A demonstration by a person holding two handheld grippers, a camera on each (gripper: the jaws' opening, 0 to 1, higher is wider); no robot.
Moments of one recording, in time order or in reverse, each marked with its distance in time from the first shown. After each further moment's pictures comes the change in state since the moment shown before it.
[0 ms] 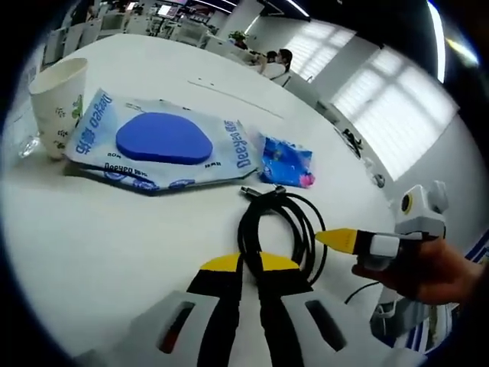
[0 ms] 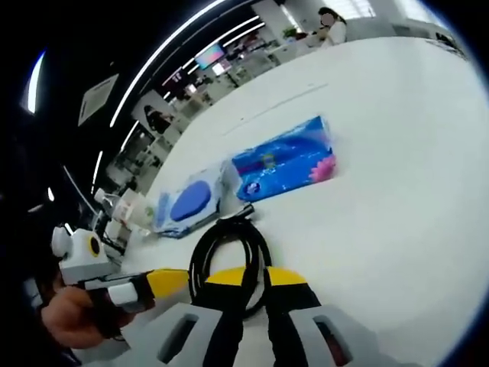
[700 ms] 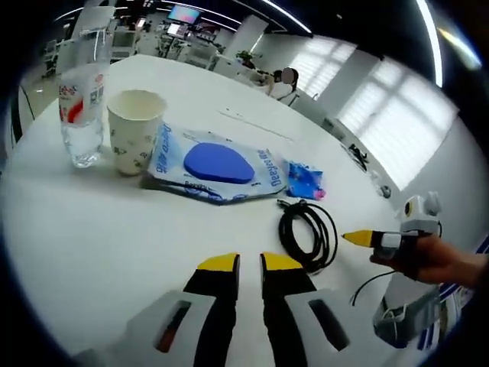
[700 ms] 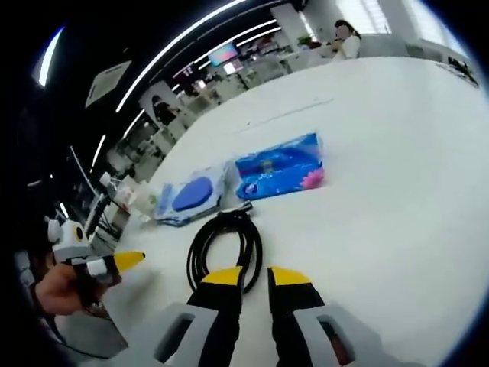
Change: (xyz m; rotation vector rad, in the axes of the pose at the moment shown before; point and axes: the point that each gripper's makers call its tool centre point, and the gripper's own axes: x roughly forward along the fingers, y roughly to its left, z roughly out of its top) left arm -0.084 0.046 0.010 0.018 -0.116 0.056; right arm -0.030 -0.003 0.000 -0.121 -0.009 -0.016
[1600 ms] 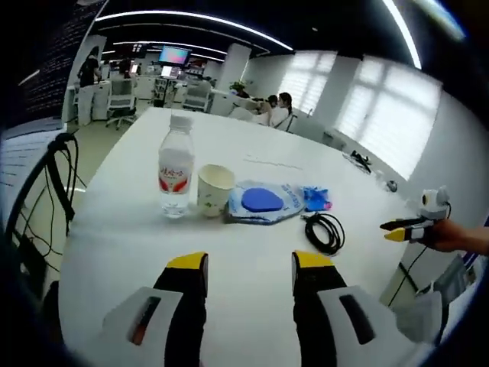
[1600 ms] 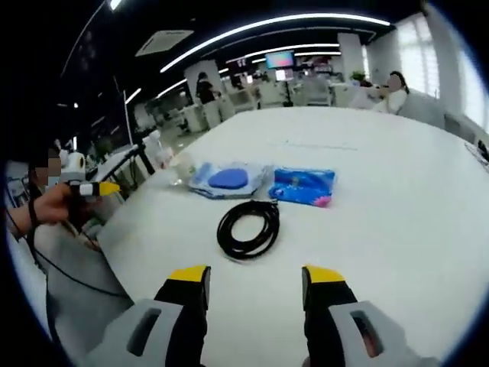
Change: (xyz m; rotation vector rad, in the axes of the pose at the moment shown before) left arm -0.142 0.055 0.038 0.197 -0.156 0.069; right arm -0.082 0.025 -0.018 -0.371 -0.032 0.024
